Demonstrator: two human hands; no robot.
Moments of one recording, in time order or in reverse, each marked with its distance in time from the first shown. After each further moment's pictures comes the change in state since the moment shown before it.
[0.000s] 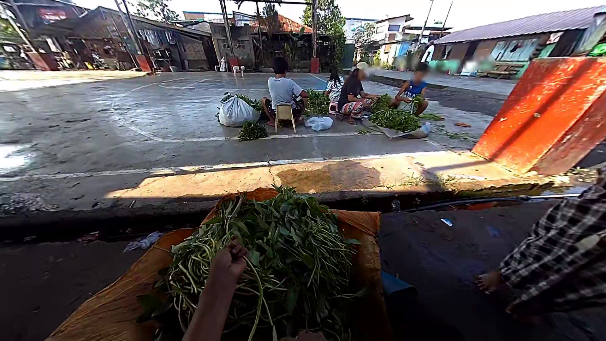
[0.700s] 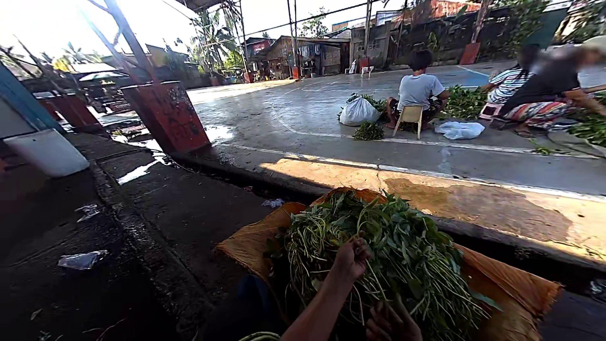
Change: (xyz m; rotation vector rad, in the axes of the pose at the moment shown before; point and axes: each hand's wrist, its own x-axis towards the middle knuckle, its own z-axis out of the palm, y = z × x) left_hand -0.009 -0.032 -0.014 -0.145 -0.306 -0.181; right_hand 0.023 -0.021 -0.034 1.776 -0.022 -0.324
